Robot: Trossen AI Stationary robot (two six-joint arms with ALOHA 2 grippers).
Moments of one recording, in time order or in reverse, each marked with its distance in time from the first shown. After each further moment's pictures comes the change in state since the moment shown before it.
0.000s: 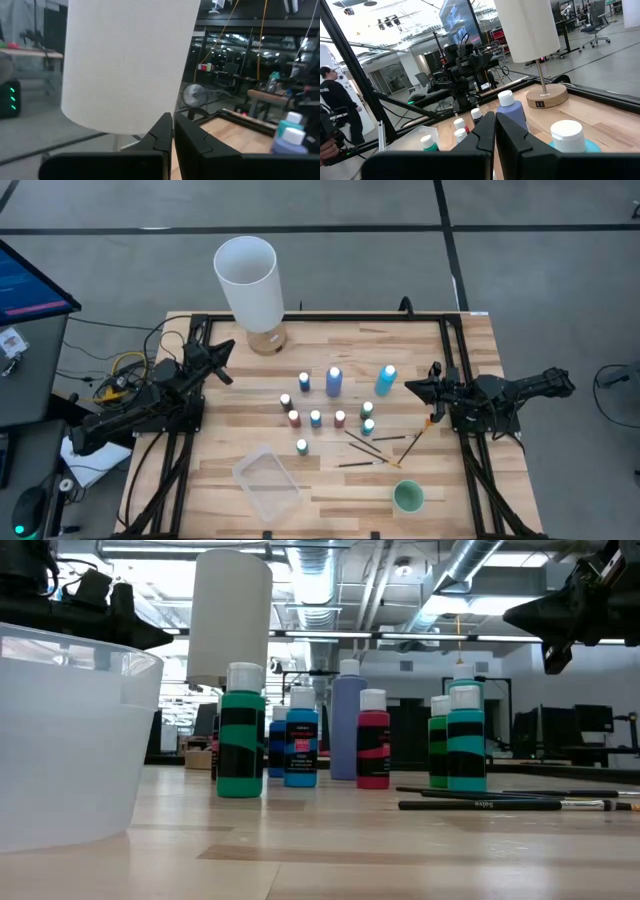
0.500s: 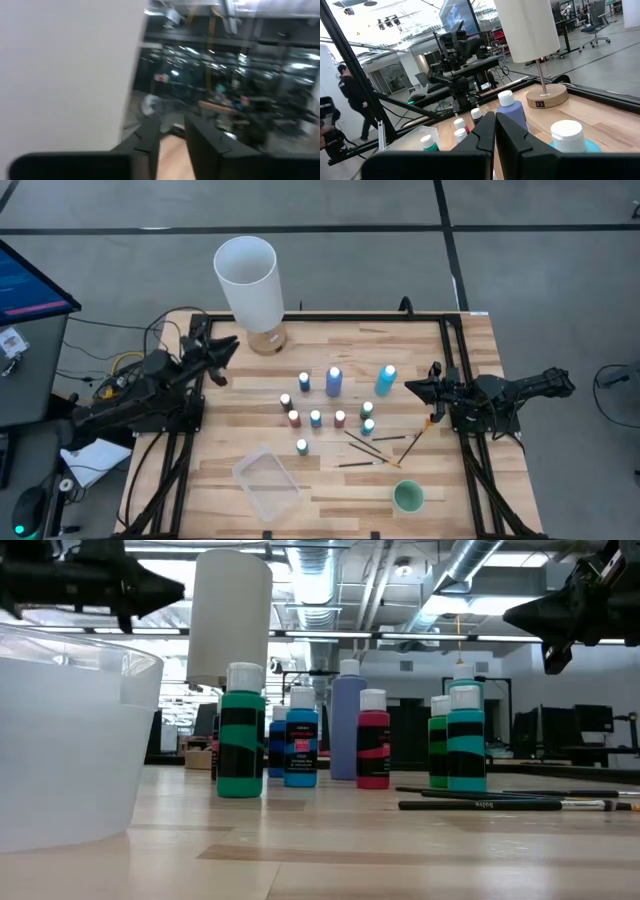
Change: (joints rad) left arm 0.000 0.228 0.176 0.122 0.261 -0.031; right arm 0.000 0.000 0.000 0.000 0.000 0.000
